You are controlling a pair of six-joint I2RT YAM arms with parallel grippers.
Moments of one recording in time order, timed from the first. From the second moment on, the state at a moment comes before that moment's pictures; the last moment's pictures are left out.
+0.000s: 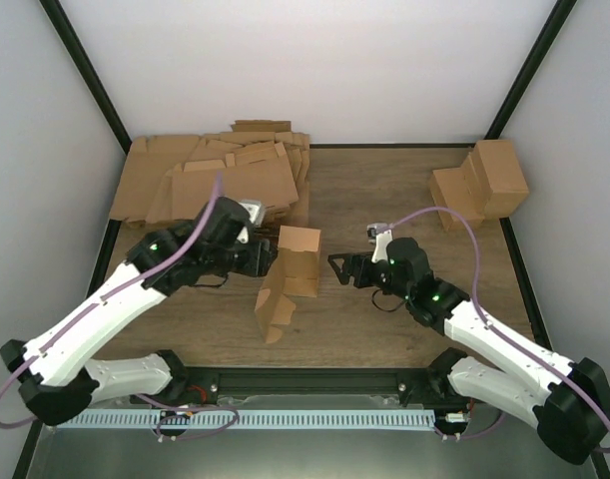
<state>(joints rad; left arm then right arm) -0.85 1.18 1.35 -1.06 -0.08 -0.52 0.66 0.92 0.55 -0.08 -0.14 0.60</state>
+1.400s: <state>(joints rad) -0.32 1.20 0.88 -0.46 0.66 -0.52 0.65 1.08 0.67 -0.03 -0.23 0.61</state>
